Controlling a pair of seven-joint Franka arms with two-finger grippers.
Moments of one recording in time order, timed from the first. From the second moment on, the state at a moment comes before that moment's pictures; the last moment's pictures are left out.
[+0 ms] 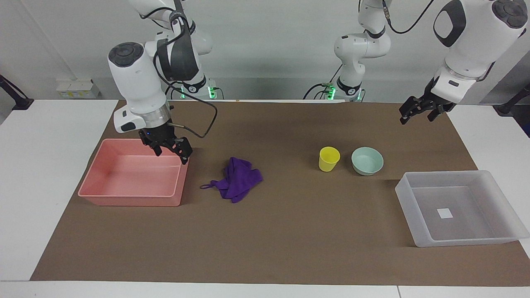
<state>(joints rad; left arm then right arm) 0.02 -0.03 -0.06 -1.69 -0.02 1.60 -0.12 0.03 0.17 0.10 -1.73 -0.02 2.02 0.52</state>
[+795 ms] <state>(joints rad) 0.00 0.02 -0.07 -1.70 -0.02 1.57 -0.12 0.10 0.29 0.10 -1.95 -0.02 2.37 0.65</state>
